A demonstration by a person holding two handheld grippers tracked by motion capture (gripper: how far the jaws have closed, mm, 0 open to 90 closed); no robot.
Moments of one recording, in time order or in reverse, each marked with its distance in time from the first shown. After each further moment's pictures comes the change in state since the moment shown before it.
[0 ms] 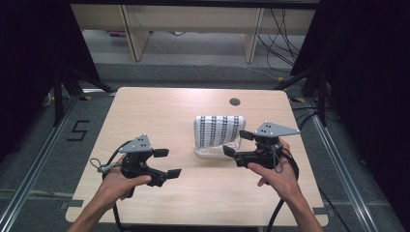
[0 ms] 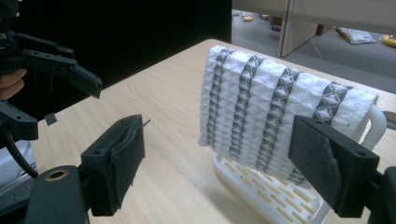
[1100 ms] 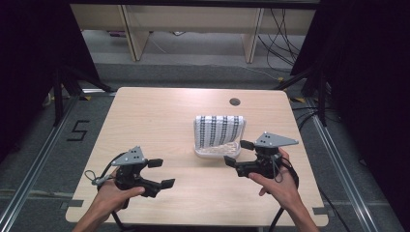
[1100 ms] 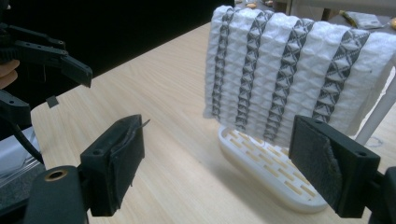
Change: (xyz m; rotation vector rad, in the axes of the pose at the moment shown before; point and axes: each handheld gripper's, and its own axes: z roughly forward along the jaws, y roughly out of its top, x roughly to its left) left arm -0.001 -0.035 -0.007 -0.015 -0.002 -0.034; right arm 0.002 -0.027 0.000 0.039 0.001 0.011
